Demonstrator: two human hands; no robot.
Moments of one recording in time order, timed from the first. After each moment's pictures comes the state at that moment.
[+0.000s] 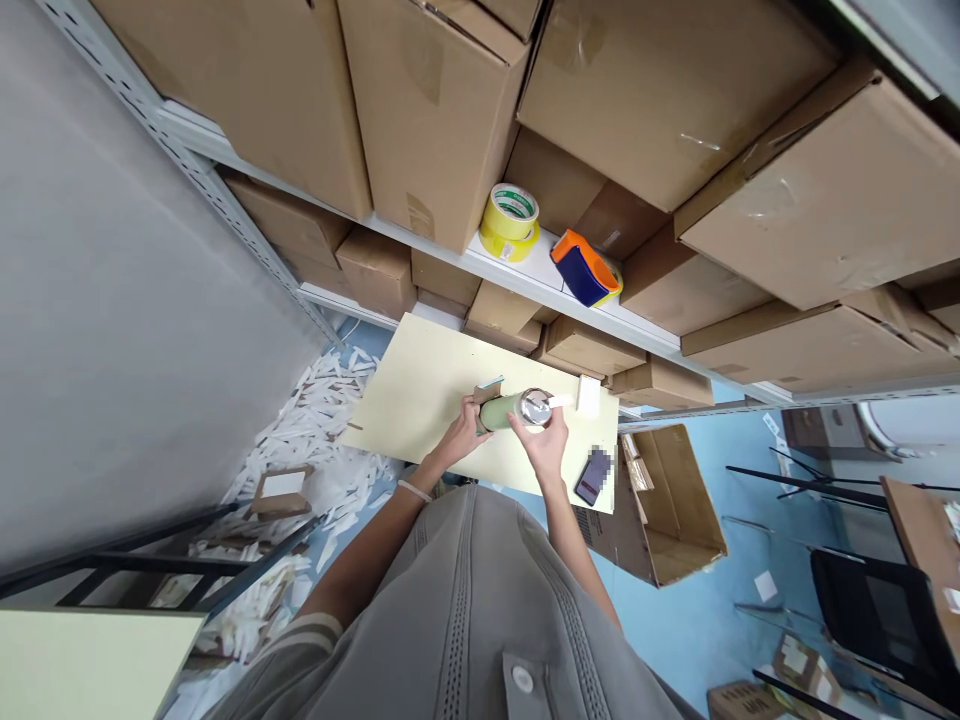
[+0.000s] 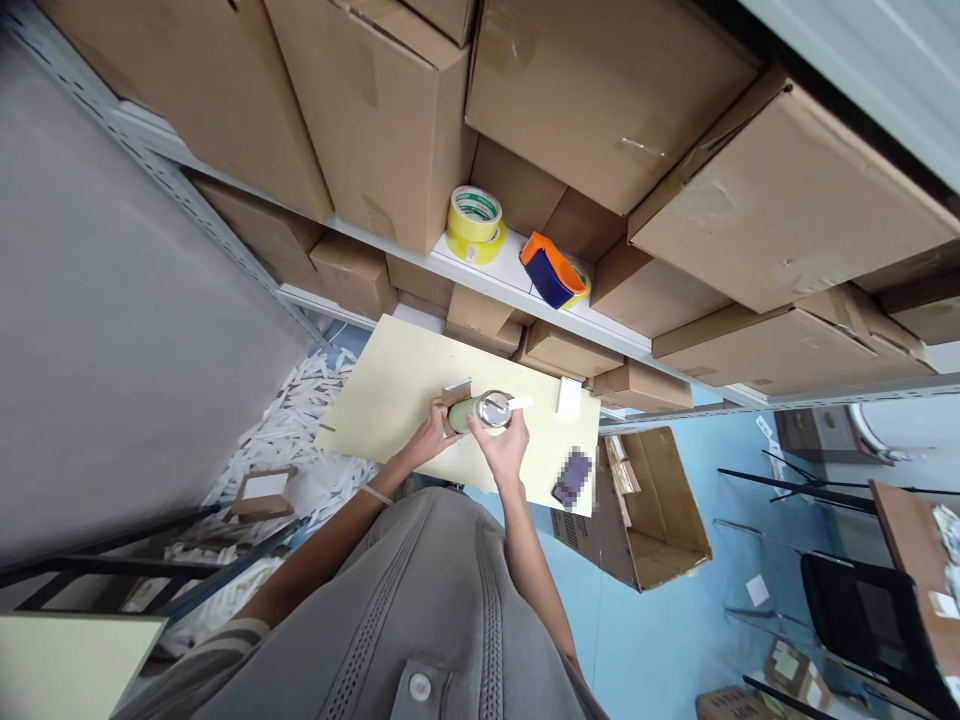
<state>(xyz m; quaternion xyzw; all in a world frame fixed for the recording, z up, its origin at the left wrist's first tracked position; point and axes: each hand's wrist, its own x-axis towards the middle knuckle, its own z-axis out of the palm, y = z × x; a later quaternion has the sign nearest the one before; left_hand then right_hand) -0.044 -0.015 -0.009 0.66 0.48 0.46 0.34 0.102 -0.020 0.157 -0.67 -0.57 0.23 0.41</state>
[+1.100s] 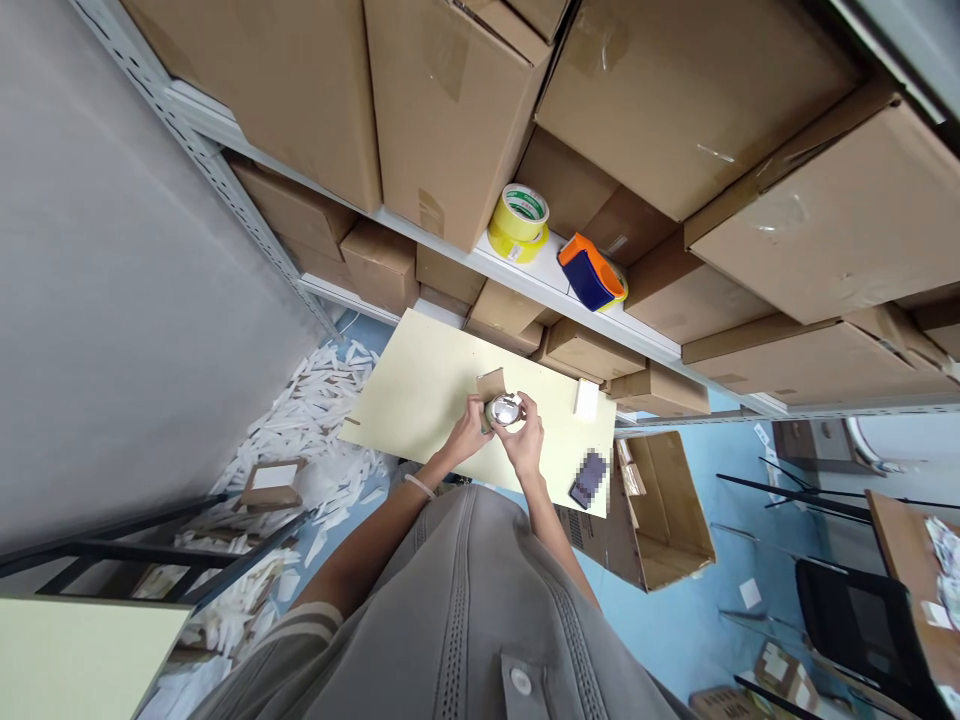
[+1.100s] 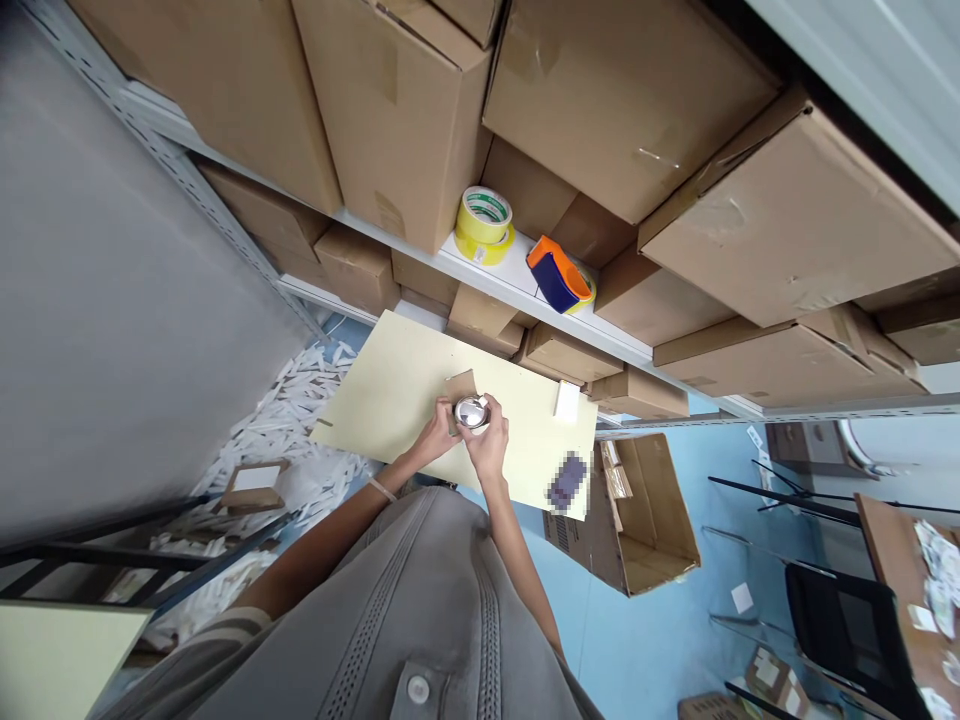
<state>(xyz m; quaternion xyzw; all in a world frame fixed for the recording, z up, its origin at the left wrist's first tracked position) -0.024 -0.012 -0.010 0.62 0.51 0.47 0.36 0.093 -0.018 0.110 -0.65 -0.67 0.20 0.30</state>
